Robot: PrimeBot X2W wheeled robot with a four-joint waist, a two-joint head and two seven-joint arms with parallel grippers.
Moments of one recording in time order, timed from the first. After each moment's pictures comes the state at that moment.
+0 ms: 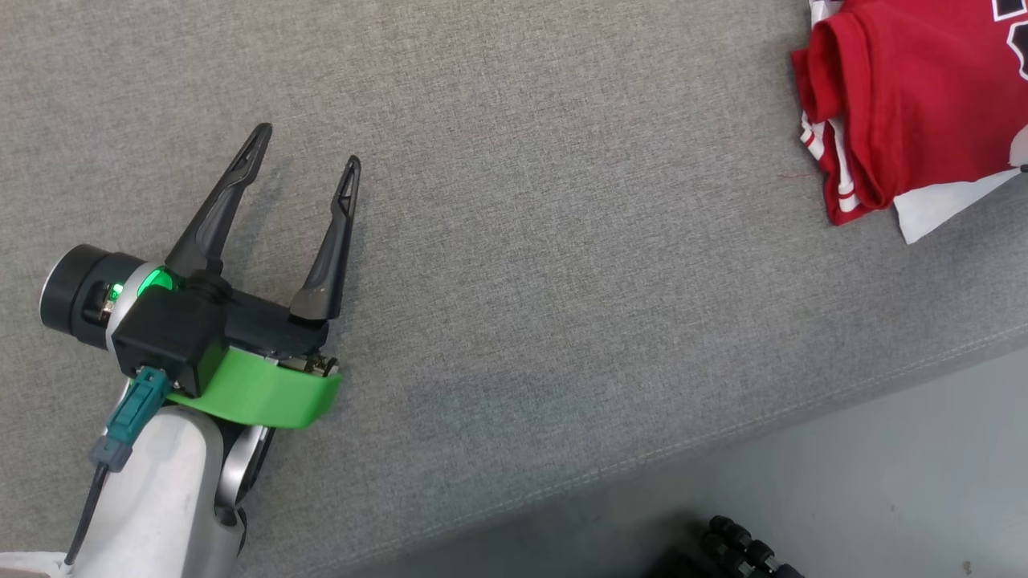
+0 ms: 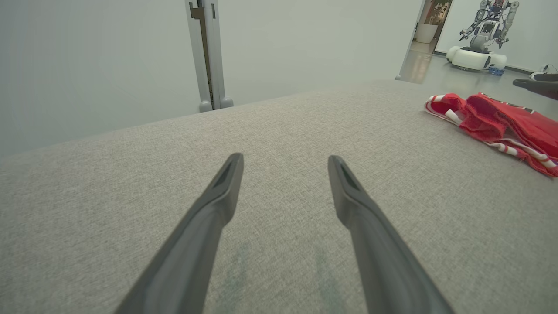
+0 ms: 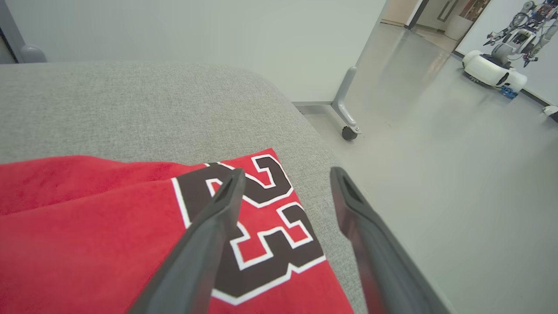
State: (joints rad) left arm -0.36 0.27 -0.27 -0.12 -0.18 -0.12 -0.15; right arm -0.94 -0.34 -0.27 0.89 0.06 0.13 -0.26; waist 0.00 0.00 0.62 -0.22
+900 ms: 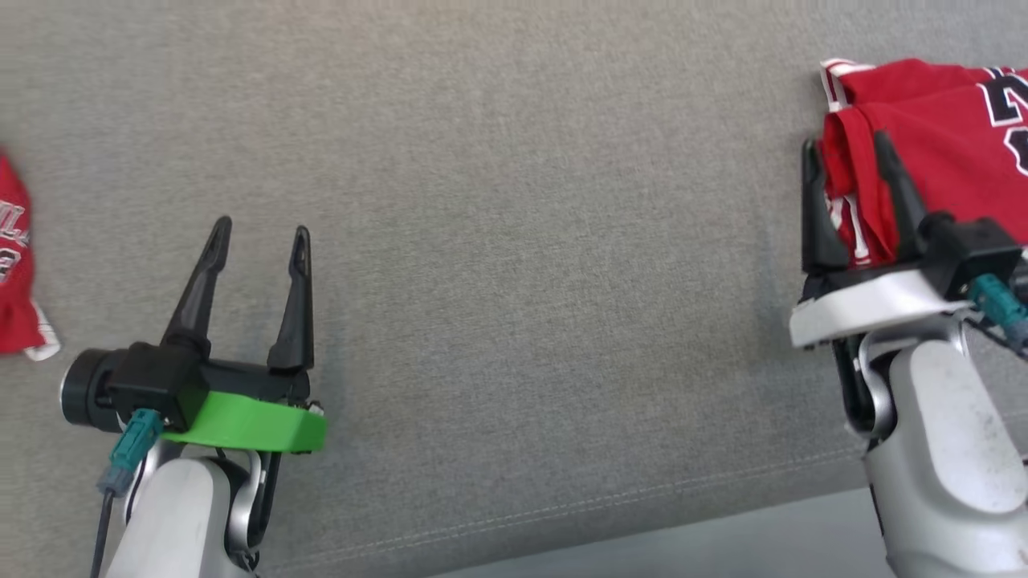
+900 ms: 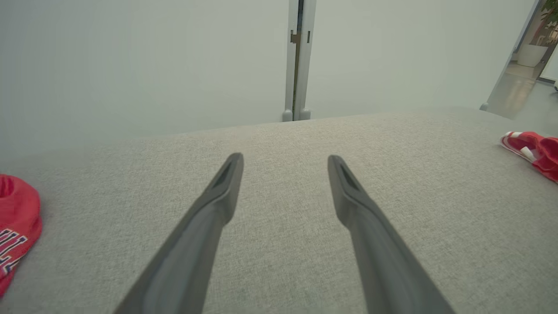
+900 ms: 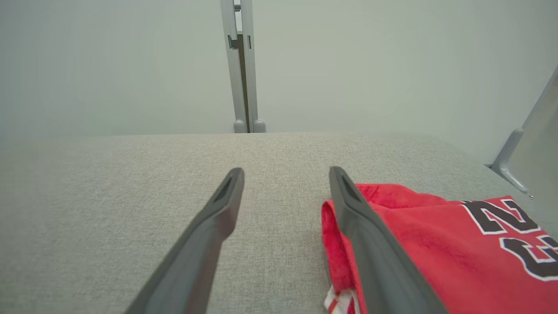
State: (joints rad) left arm -0.26 0.21 -0.20 0.07 -0.26 -0.05 -0.26; right arm -0.45 -0.11 -0.01 0.26 0.13 0.13 -0.26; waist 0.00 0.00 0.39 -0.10
